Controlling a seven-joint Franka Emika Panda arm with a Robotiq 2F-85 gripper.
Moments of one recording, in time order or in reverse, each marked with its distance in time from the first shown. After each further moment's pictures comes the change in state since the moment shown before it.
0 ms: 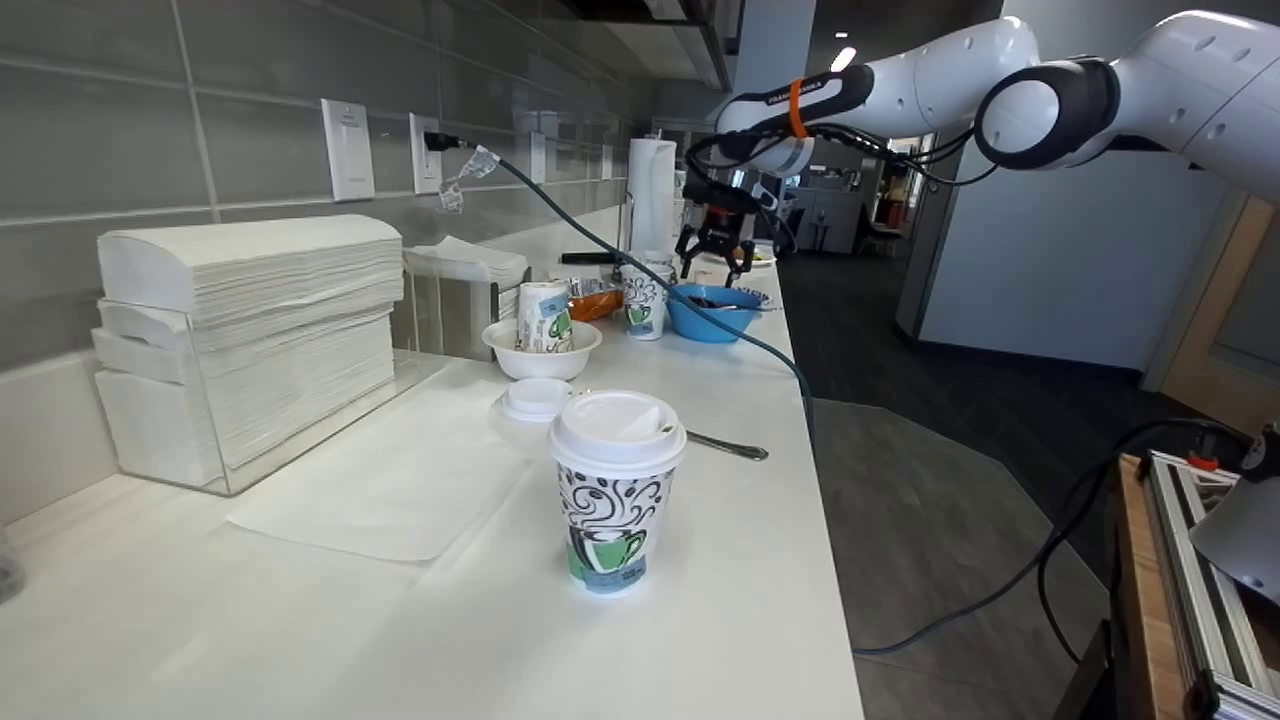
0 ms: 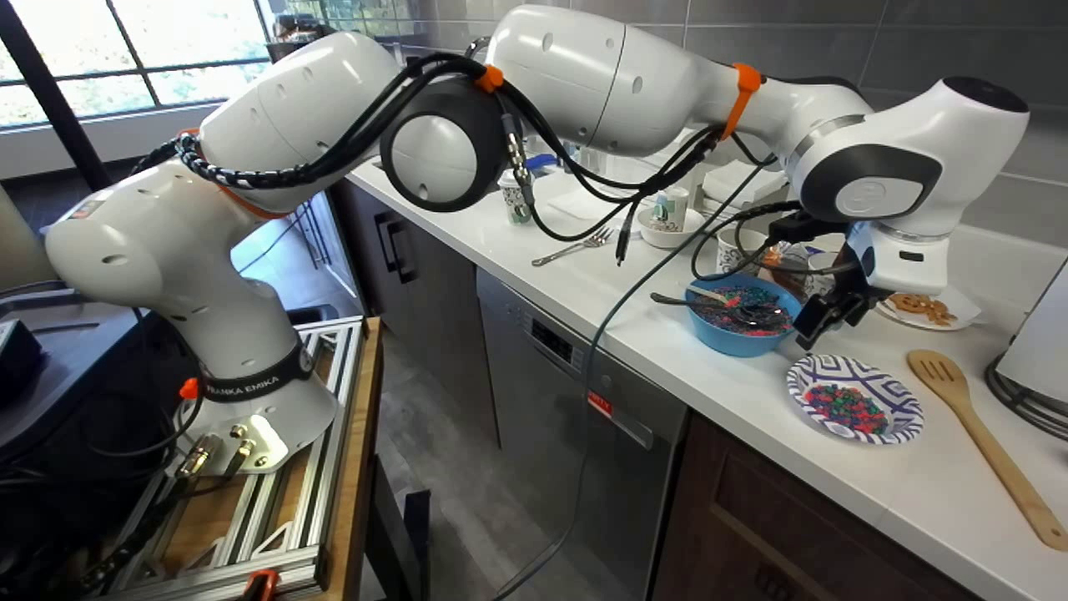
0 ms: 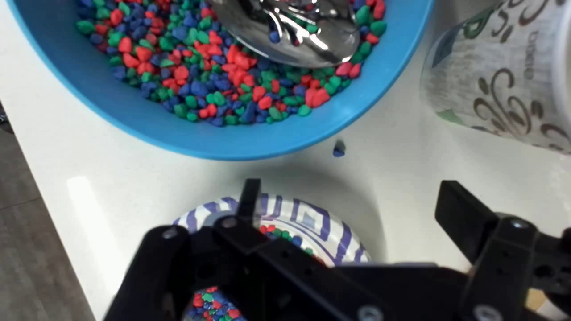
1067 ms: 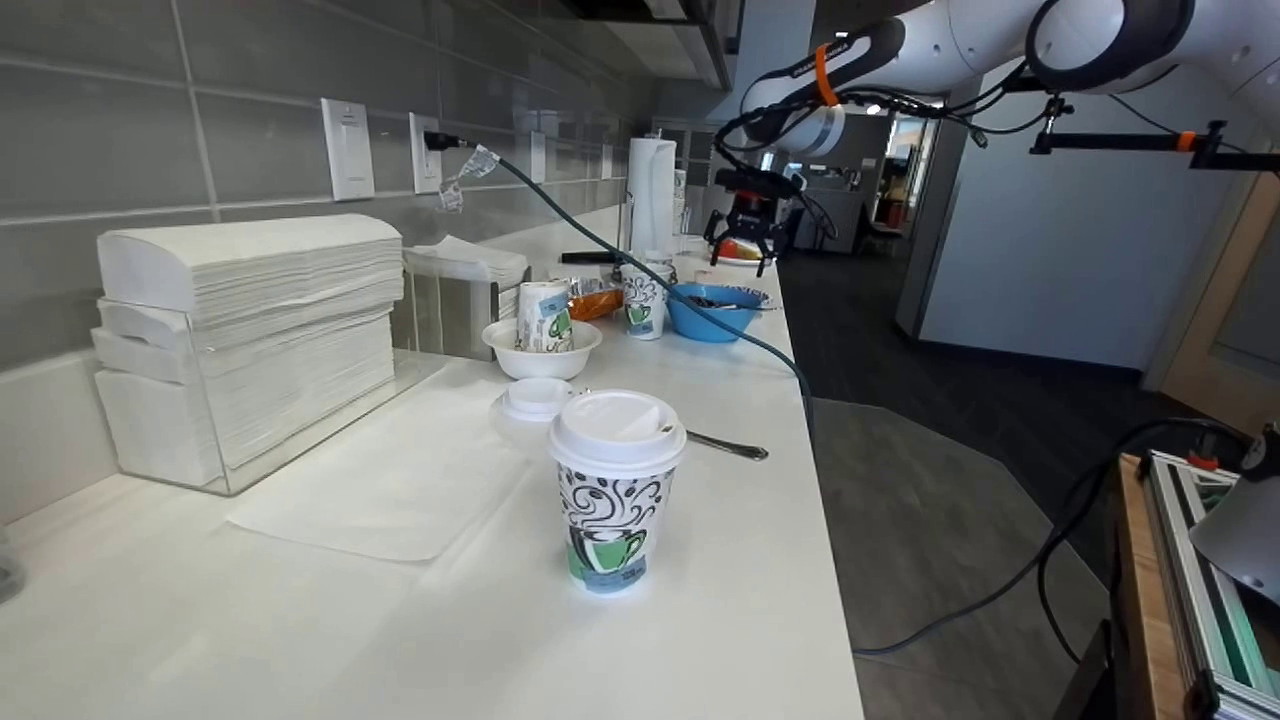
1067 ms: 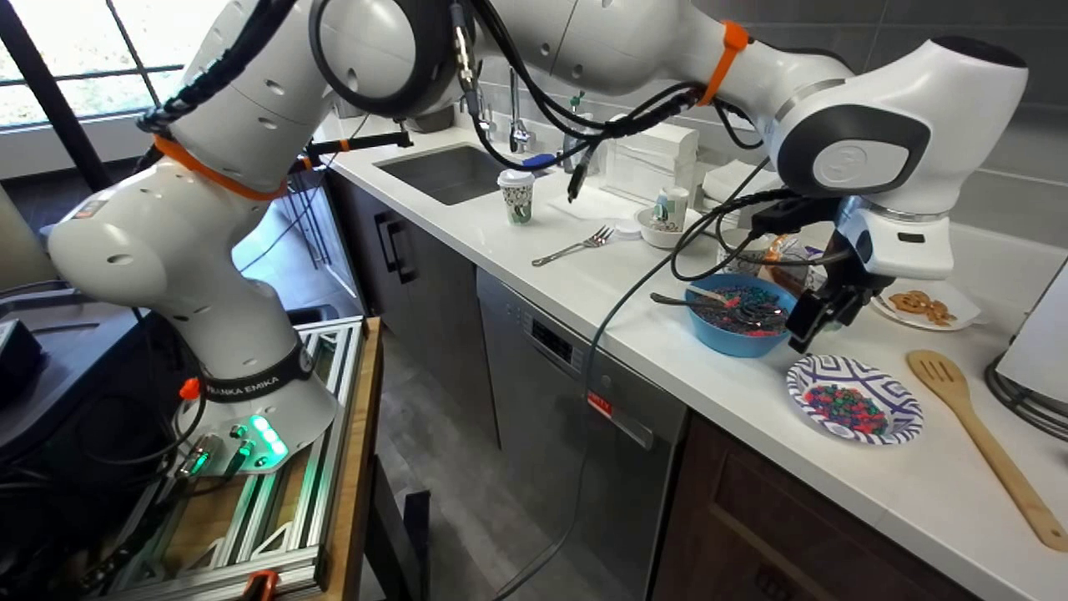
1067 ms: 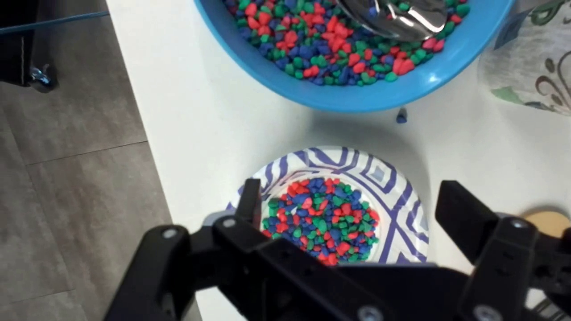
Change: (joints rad) arm 0.032 -0.257 -0.074 -0.375 -0.008 0.104 -0.127
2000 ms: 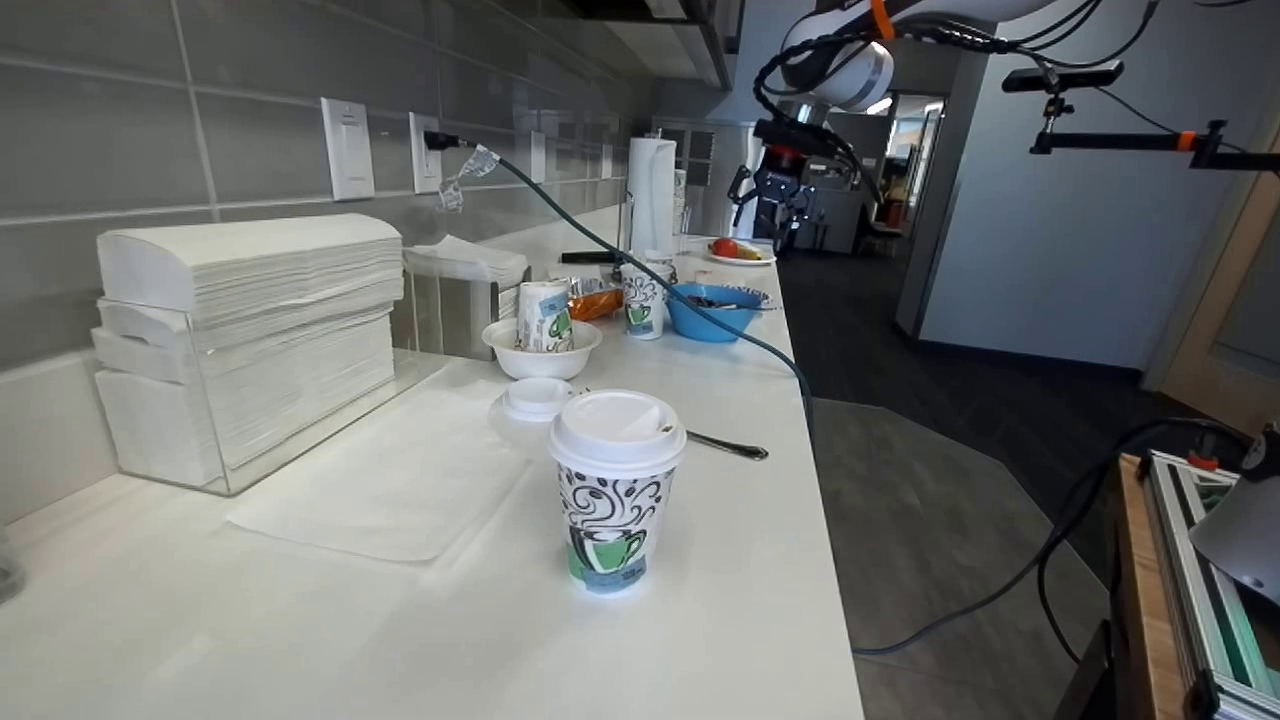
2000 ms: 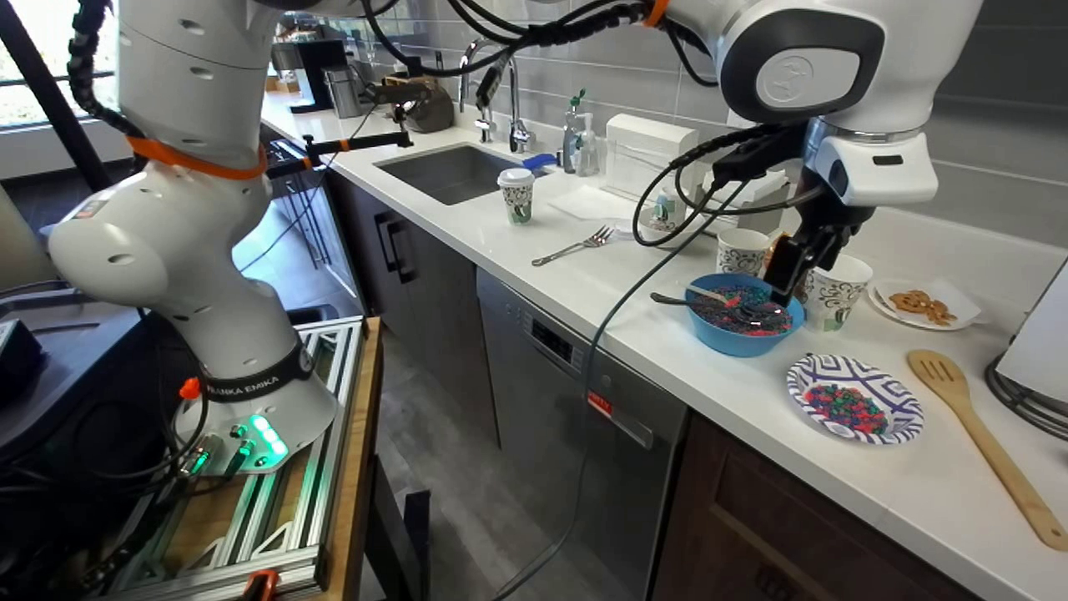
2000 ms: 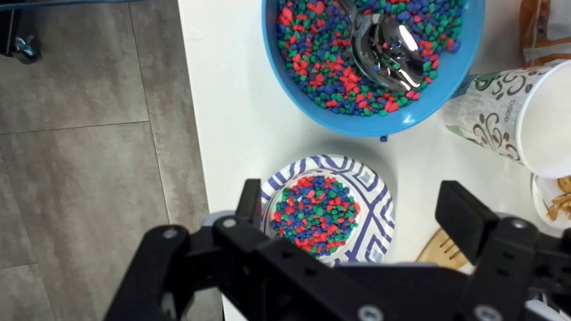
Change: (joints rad) arm 0.006 -0.319 0.014 -0.346 0.000 0.101 -0.150
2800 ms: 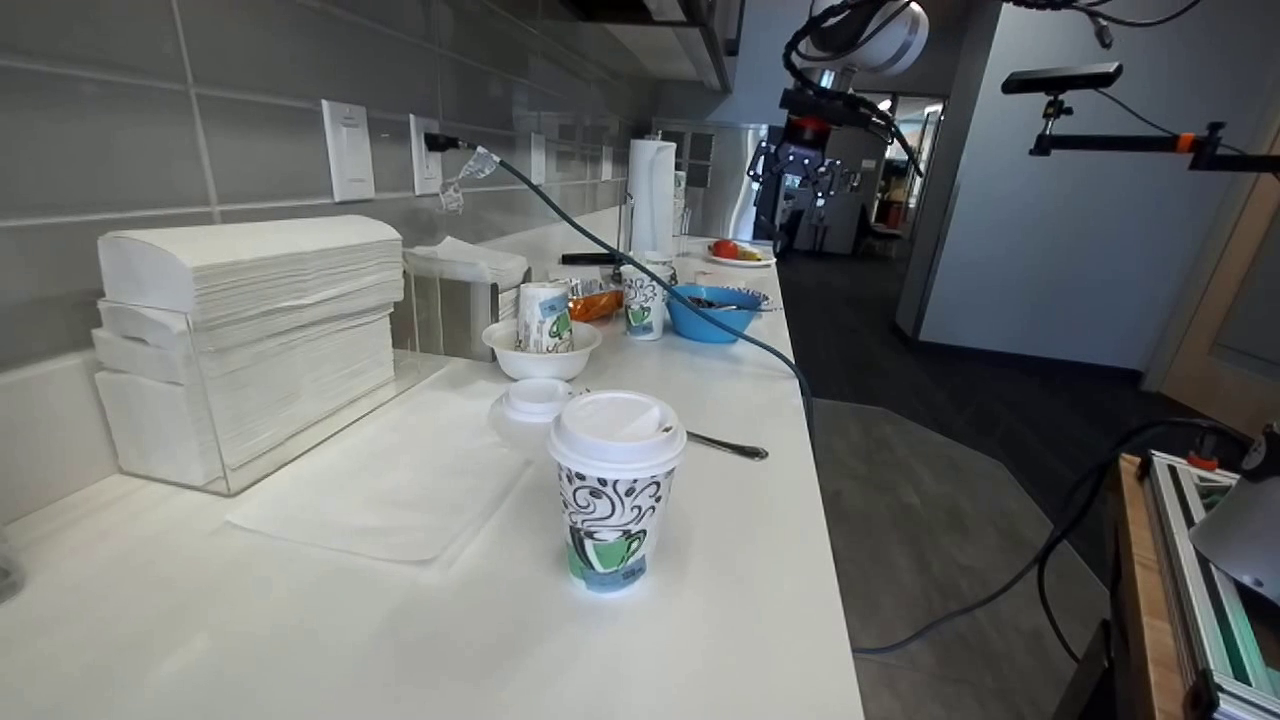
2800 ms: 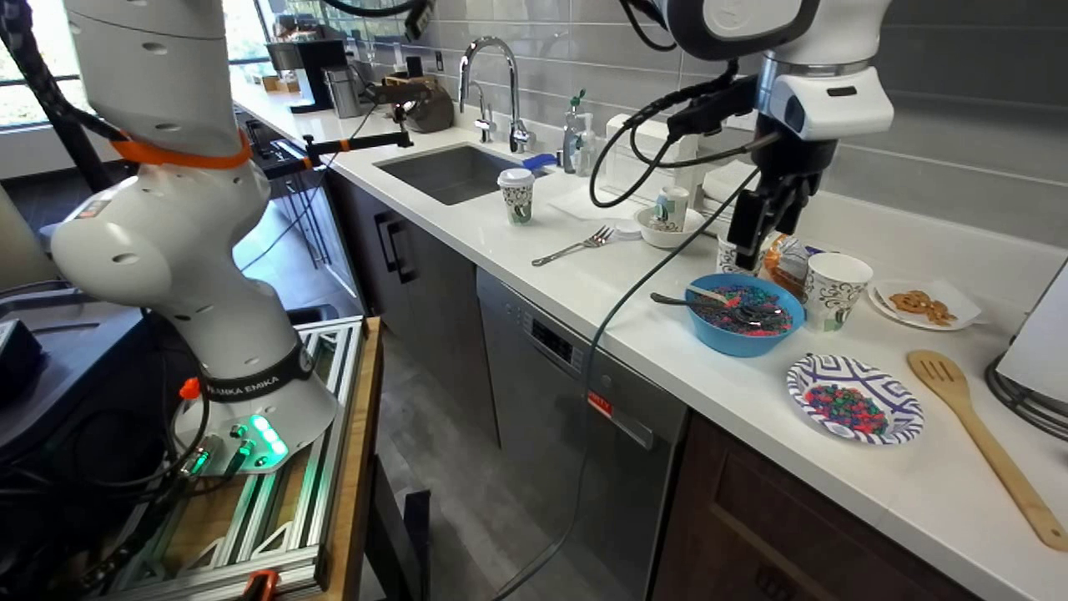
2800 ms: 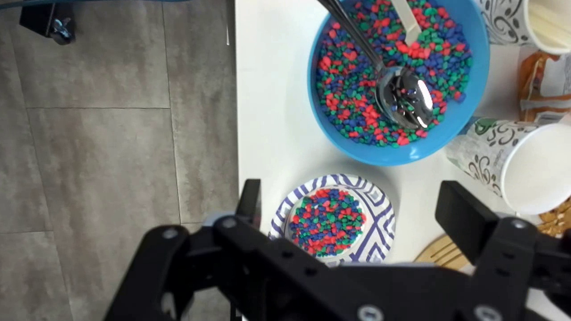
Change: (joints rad) arm 0.025 -0.191 0.015 -0.172 -0.096 -0.011 -0.010
